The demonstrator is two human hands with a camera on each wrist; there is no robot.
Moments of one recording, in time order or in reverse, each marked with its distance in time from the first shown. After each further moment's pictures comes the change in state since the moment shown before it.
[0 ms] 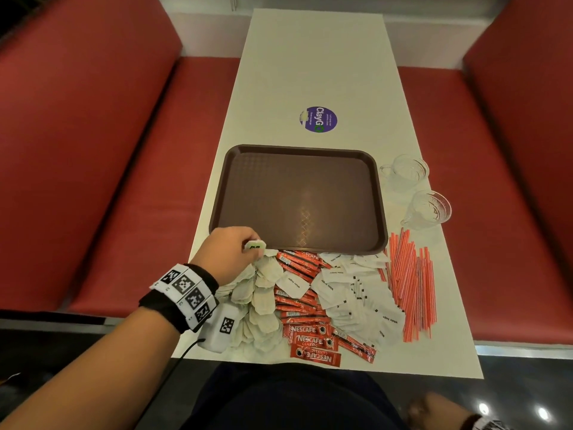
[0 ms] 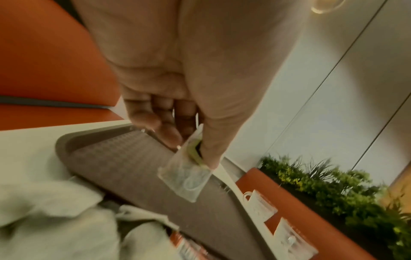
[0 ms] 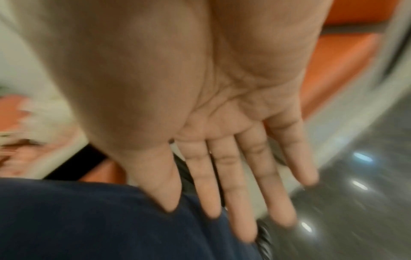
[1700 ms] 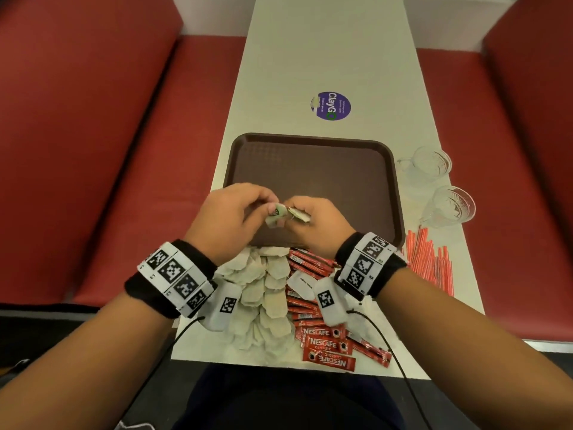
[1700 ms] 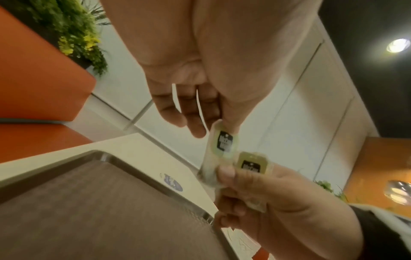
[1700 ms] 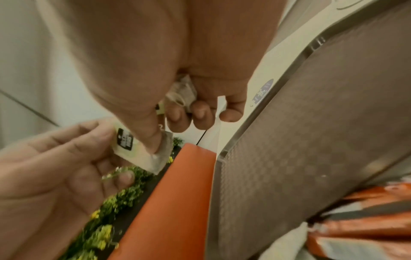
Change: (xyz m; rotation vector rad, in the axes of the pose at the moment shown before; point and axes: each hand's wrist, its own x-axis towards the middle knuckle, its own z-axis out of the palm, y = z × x) left_hand 0.015 0.009 -0.045 -0.148 0.314 0.374; right_hand -0.005 -0.259 -0.311 0.596 0.850 -0.772
